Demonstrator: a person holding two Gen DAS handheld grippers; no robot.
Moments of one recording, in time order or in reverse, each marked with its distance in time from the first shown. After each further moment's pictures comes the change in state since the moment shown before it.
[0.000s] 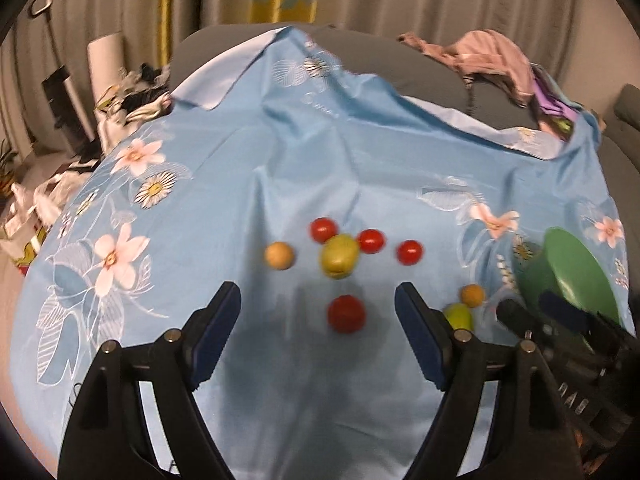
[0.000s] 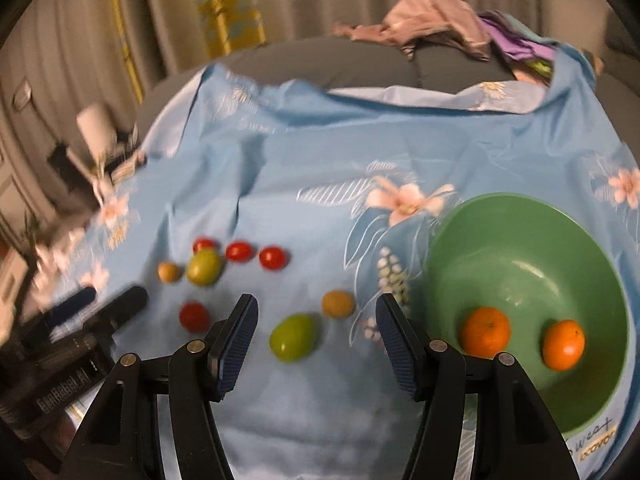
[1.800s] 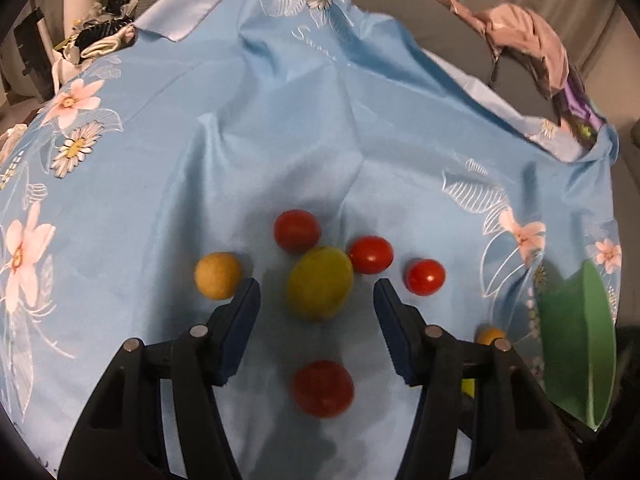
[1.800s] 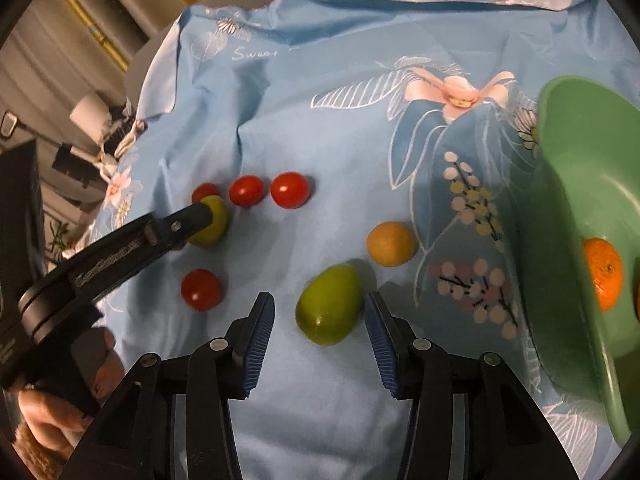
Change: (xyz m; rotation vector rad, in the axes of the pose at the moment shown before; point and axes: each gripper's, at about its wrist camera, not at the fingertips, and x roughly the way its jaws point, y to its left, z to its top) left arm 0.108 -0.004 0.027 -0.087 0.224 -0.114; right arm 0.066 -0.006 -0.008 0.178 0.253 0.195
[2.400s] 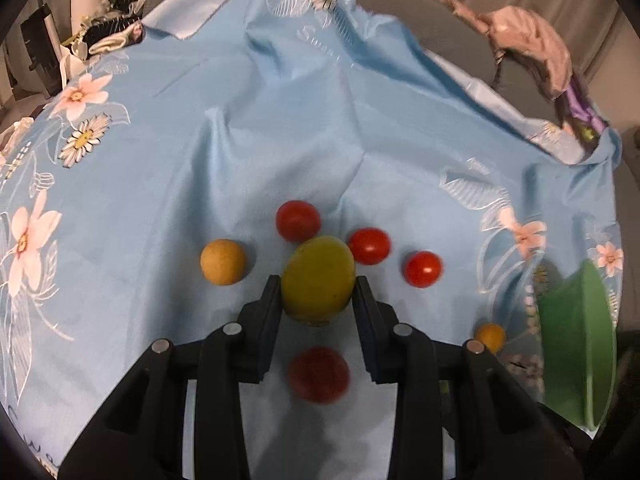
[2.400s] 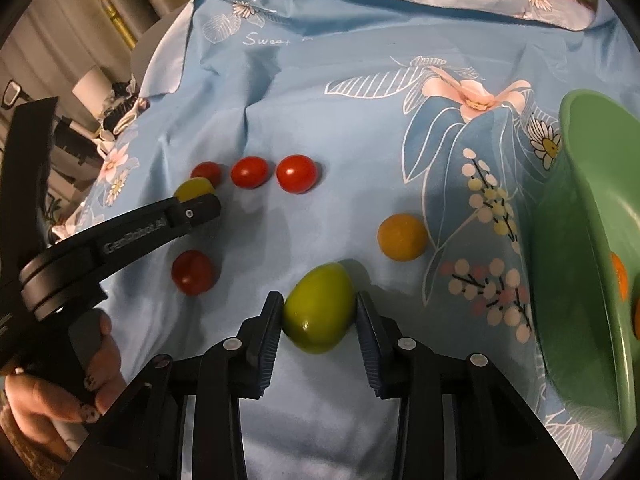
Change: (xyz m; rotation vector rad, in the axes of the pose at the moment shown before) left arm -0.020 -0.002 -0.007 -0.027 -0.042 0.001; right arm 0.000 0.010 -0.007 -0.066 -0.011 -0.027
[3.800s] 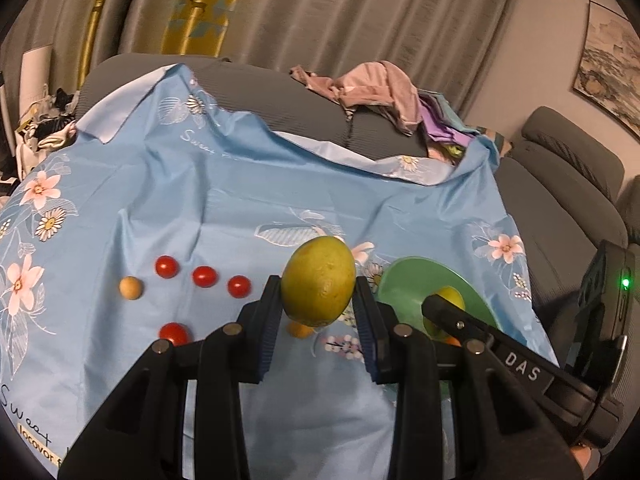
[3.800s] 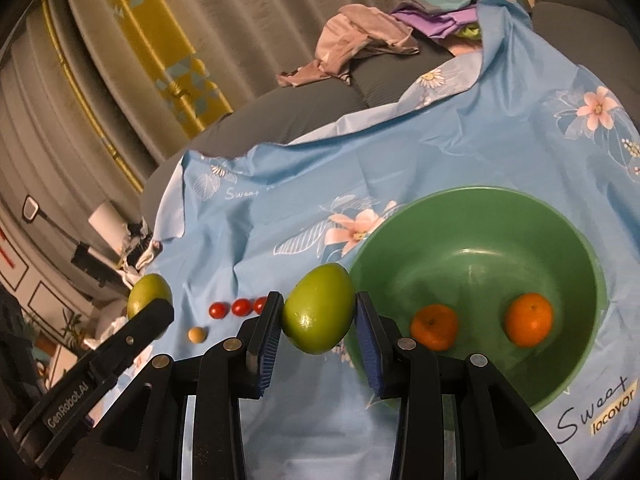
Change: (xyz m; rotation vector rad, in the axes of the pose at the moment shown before) left arm -0.121 -0.094 -0.045 0.182 -0.251 -0.284; right arm -0.139 -0.075 -0.010 0.215 -0.416 0.032
